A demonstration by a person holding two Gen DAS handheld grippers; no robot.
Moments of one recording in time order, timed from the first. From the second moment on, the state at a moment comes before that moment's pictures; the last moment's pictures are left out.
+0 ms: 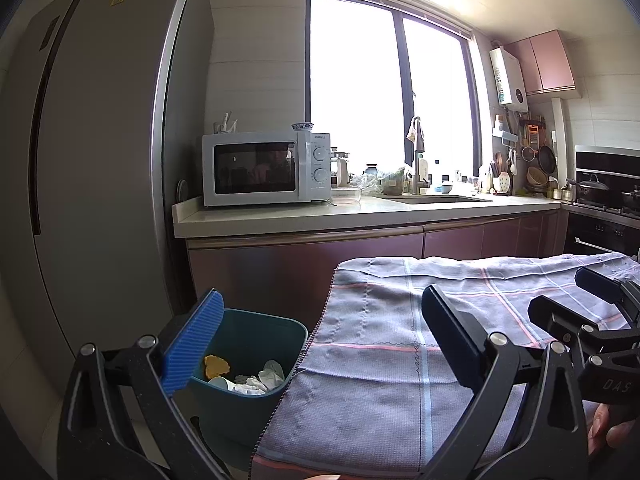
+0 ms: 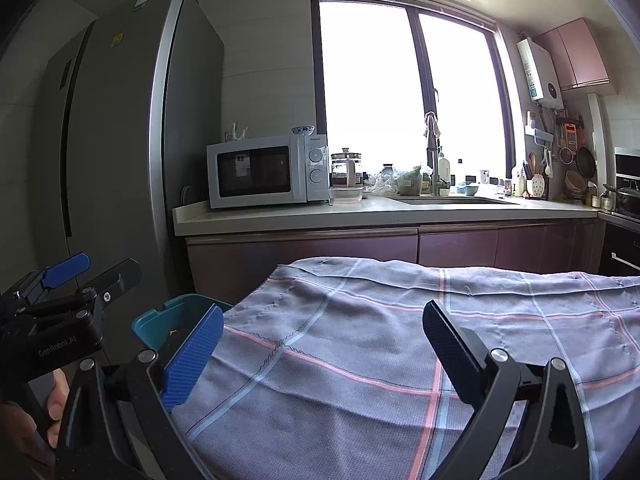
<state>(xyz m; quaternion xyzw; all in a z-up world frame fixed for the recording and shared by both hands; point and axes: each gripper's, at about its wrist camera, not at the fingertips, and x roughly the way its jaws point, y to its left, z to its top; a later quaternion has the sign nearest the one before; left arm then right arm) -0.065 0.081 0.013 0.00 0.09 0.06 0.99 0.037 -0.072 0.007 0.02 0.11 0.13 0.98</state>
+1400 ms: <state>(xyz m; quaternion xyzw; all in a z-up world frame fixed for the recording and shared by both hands) -0.060 0.078 0.012 0.00 0.09 0.06 0.99 0.042 -0.077 0.005 0.03 0.12 0.13 0.98</state>
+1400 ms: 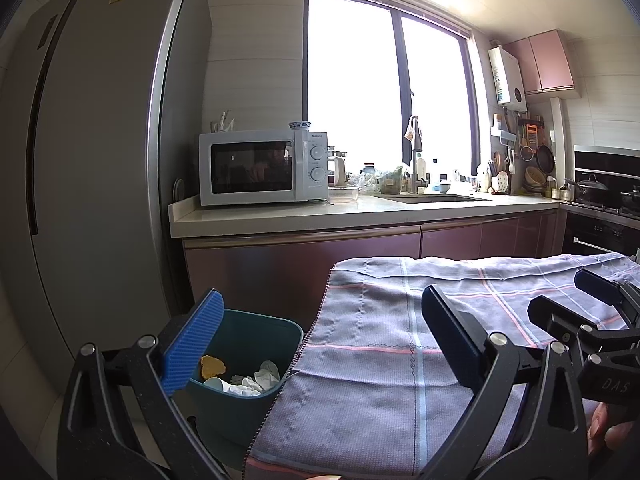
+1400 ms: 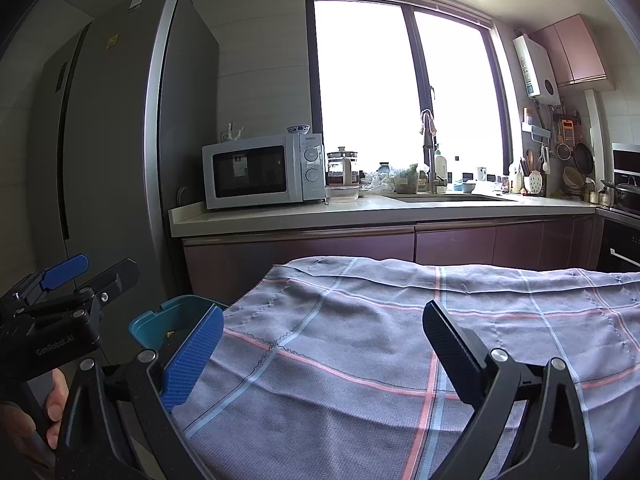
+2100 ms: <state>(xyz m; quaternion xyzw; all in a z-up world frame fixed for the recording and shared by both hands) -0.058 0.075 0.011 0.00 0.09 0.06 0.99 0.043 -0.078 0.005 0.03 0.12 0.13 0.98</state>
